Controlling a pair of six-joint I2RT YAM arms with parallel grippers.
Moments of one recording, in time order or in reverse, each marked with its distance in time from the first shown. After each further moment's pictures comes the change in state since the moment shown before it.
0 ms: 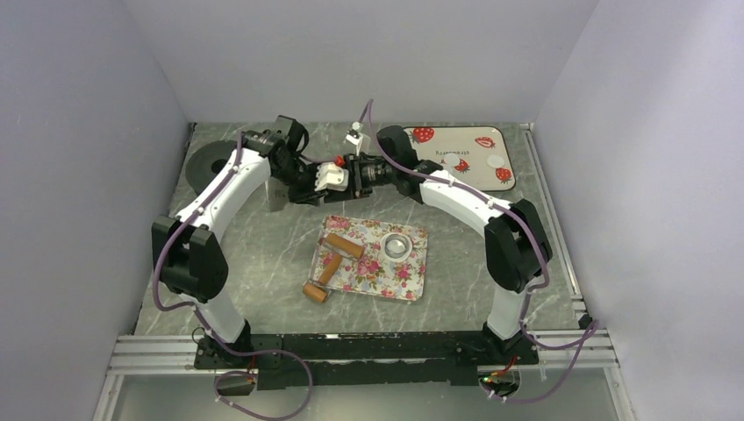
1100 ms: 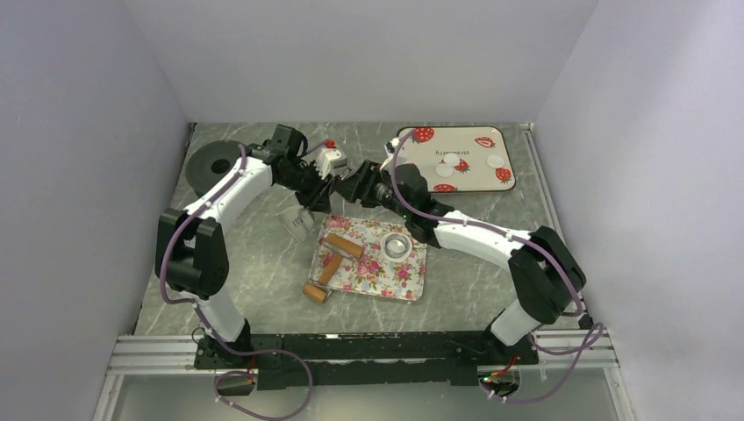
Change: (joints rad) left arm 0.019 0.018 -0.160 0.277 0.111 -0.672; right arm 0.106 -0.277 -0.456 0.482 0.697 0.237
